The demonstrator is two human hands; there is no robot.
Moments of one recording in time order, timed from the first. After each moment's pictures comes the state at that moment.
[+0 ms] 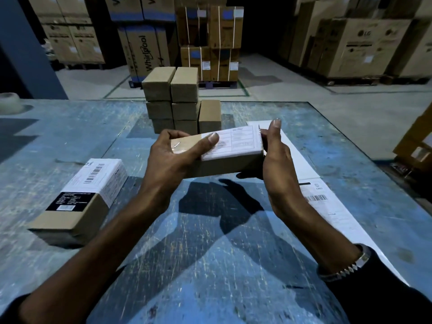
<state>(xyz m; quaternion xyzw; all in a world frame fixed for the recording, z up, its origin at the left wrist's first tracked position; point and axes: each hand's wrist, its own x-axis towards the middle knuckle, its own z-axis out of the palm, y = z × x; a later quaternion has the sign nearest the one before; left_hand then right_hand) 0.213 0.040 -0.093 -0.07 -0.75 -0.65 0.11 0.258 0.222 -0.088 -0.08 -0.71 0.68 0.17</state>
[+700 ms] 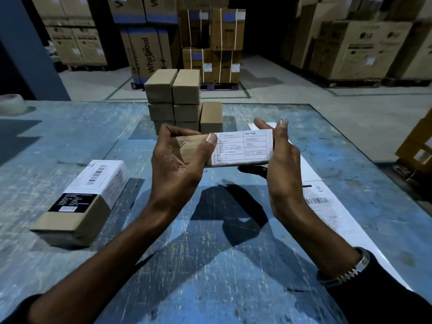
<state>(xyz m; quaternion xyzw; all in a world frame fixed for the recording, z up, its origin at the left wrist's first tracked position) 0.237 0.055 -0.089 -0.17 -0.69 -0.66 0.23 0.258 0.222 -0.088 -0.07 -0.68 0.69 0.23</state>
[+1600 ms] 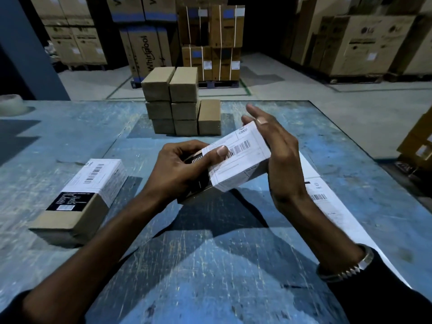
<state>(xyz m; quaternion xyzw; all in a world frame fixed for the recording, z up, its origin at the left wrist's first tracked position) 0.220 0.043 -0.095 -0.21 -0.74 -0.64 0.02 0.261 0.233 -0.084 0.06 -0.71 0.65 0.25</state>
